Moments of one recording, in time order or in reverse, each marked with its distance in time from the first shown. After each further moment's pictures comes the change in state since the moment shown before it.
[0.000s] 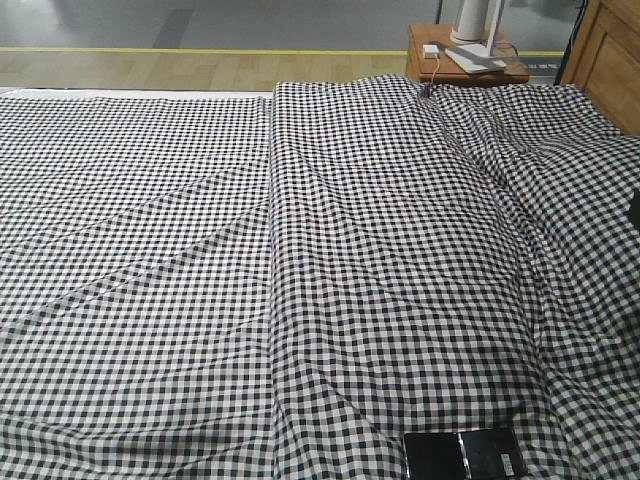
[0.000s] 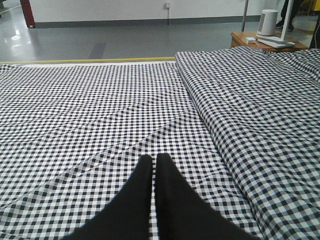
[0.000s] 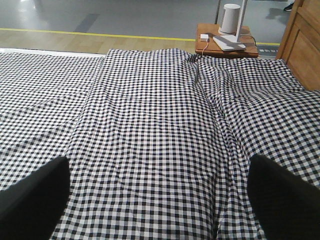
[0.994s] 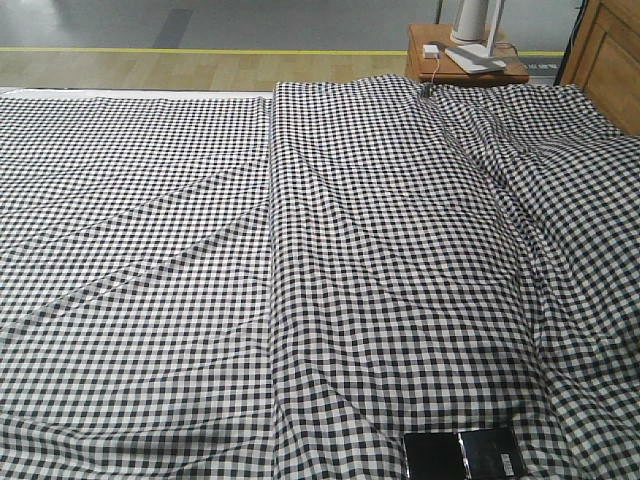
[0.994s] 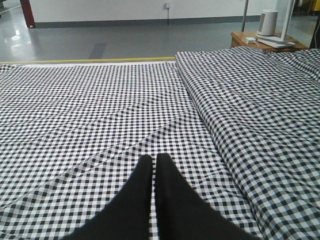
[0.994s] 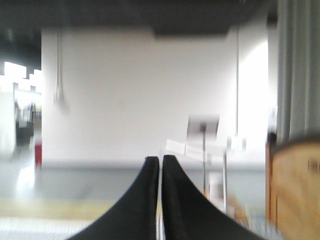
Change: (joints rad) left arm 0.000 0.000 0.000 0.000 0.000 0.000; right arm 0.000 -0.341 0.038 0.002 -0.293 0.029
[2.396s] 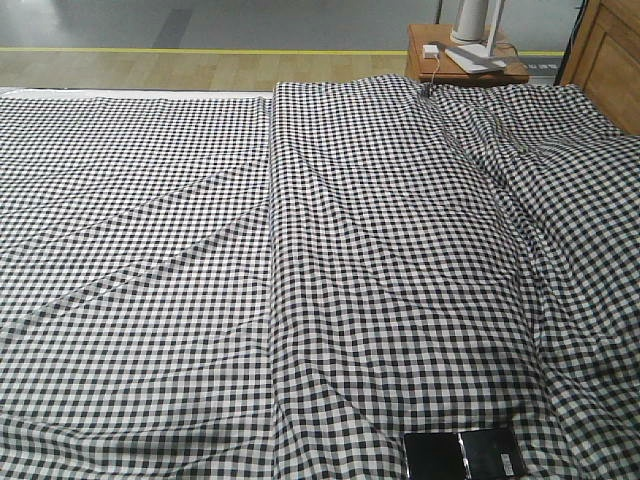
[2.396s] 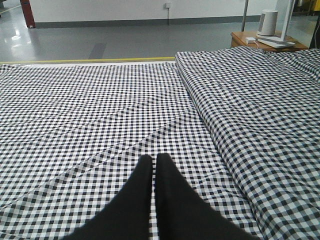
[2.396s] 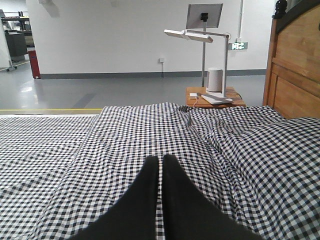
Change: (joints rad) left arm 0.000 0.000 0.000 0.000 0.000 0.000; right arm 0.000 -0.368 0.737 0.000 -0.105 0.019
